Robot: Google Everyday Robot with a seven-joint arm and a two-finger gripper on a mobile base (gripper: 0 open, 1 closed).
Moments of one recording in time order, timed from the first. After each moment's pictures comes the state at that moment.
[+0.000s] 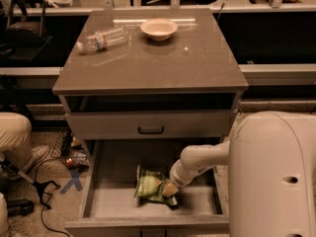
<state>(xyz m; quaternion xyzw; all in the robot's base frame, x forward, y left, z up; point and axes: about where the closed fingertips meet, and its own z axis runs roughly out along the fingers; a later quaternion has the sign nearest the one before) 0.533 -0.054 0.367 -0.56 0.81 0.14 0.14</state>
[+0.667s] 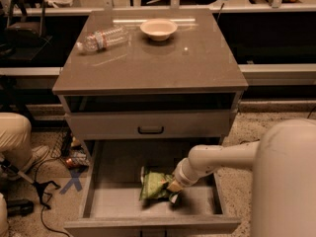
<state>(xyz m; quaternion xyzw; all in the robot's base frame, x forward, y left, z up) 0.531 -0.060 0.396 -0.56 0.80 0.14 0.17</state>
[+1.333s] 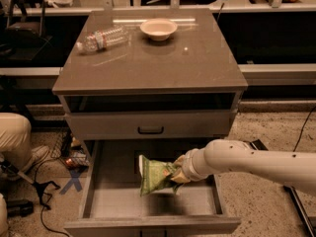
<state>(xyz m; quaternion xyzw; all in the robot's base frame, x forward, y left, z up) 0.518 -0.068 0.515 -0.60 0.75 0.11 0.27</state>
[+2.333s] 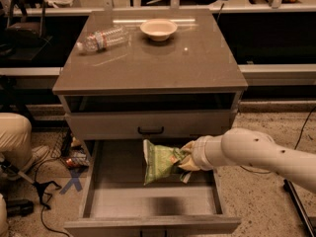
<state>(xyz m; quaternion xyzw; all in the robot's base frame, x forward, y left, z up) 0.522 -0.089 0.602 -0.60 0.73 0.07 0.33</state>
